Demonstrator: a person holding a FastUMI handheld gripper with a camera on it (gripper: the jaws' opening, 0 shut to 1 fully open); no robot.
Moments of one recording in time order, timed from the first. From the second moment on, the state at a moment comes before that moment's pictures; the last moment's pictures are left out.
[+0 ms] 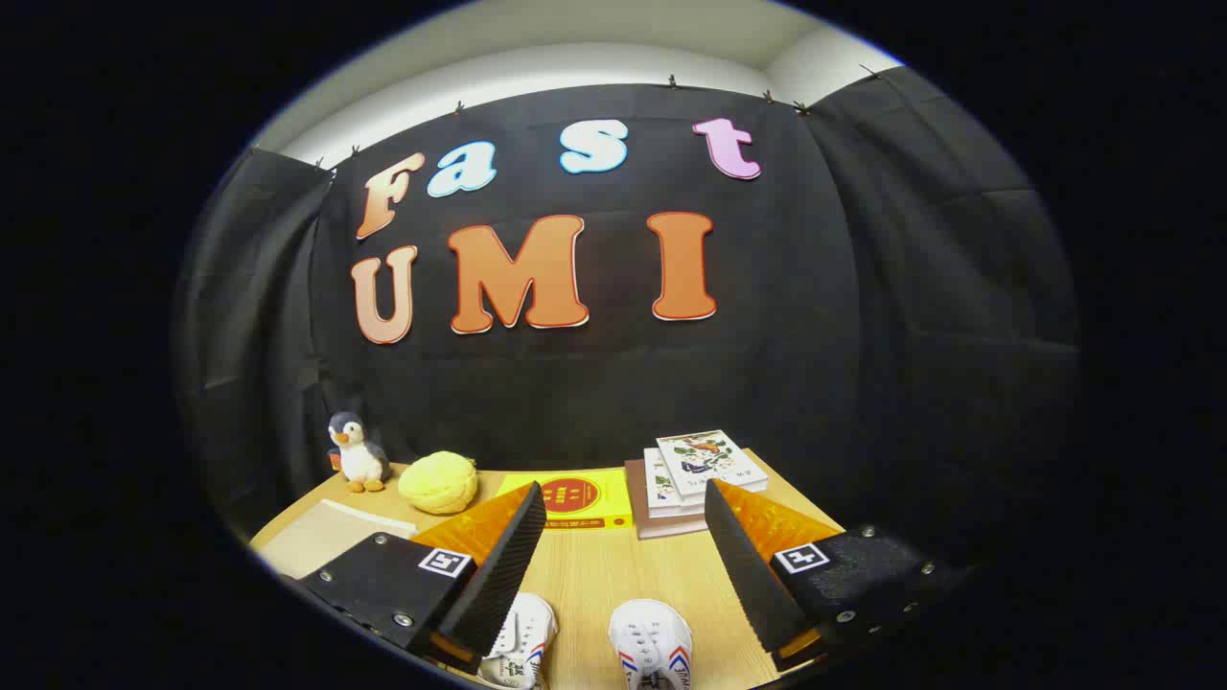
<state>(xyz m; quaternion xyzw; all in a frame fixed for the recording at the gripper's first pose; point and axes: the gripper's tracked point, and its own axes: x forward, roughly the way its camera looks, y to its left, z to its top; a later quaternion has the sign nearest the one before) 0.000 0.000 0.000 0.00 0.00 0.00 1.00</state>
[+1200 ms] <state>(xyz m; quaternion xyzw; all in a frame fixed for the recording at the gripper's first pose) -0.009 0.053 -0.028 -0.01 0.05 0.07 1.00</state>
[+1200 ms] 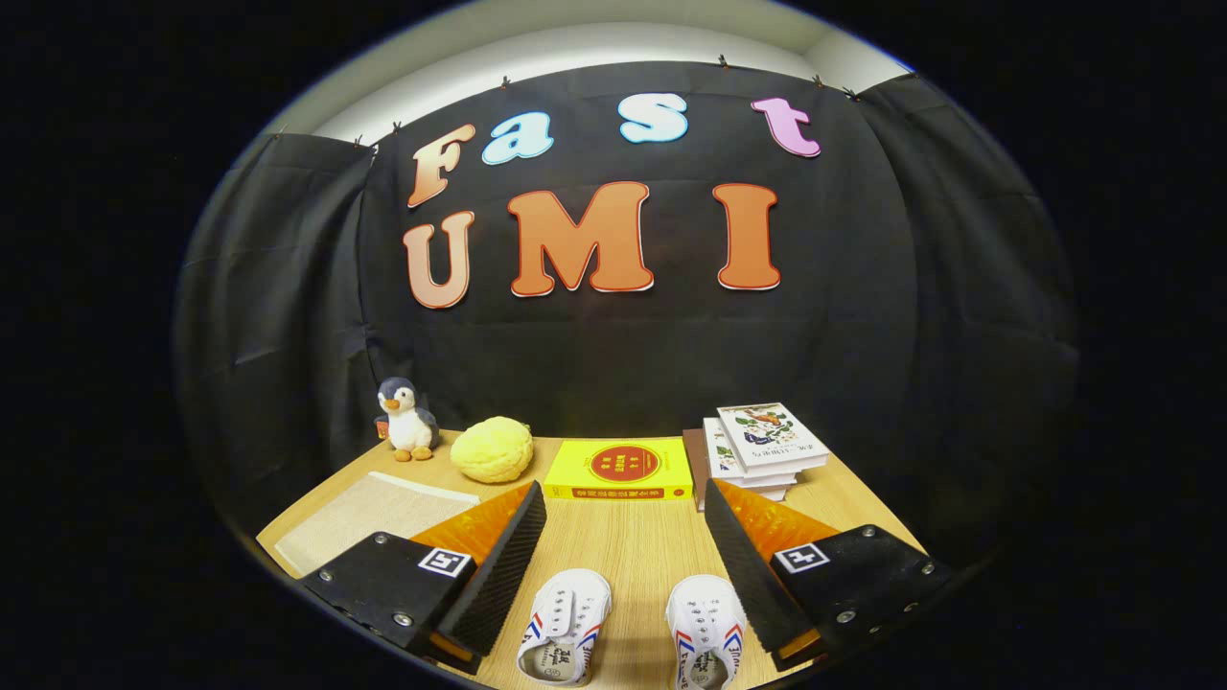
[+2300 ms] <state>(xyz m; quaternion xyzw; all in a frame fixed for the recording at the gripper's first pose) -0.049 0.164 -0.151 0.33 0.33 0.31 0.83</state>
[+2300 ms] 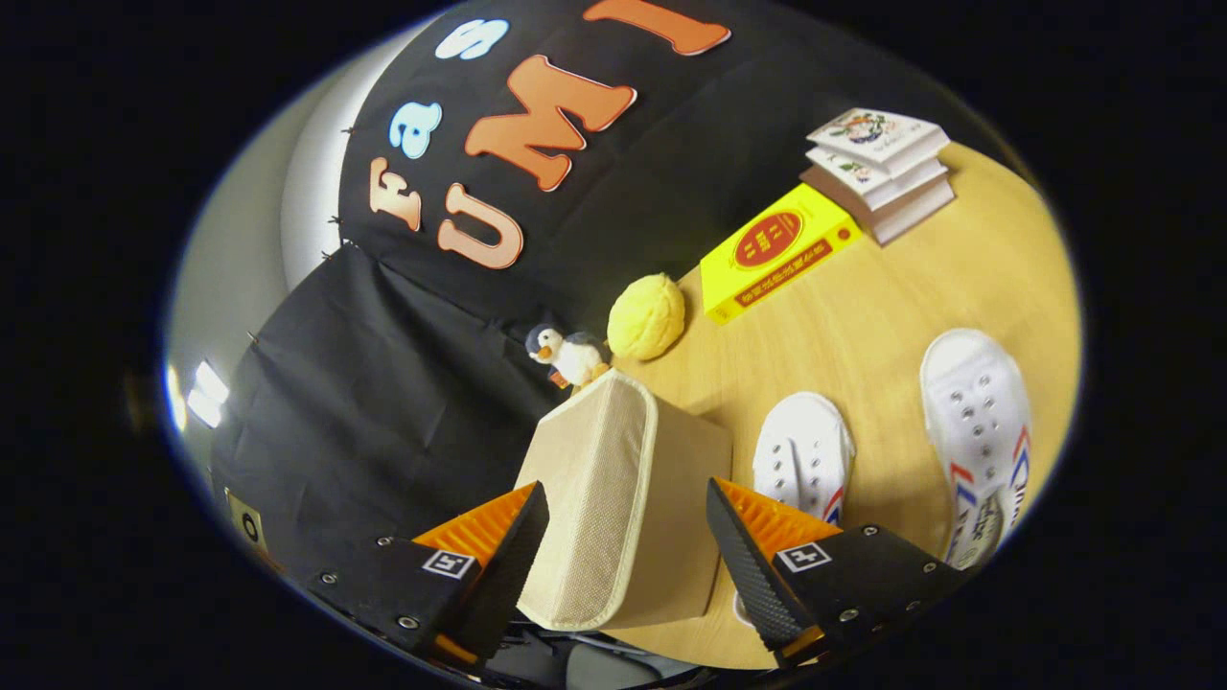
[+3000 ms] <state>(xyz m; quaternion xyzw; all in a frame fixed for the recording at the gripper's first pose) -0.066 0.223 -0.174 0.46 0.40 0.37 0.70</state>
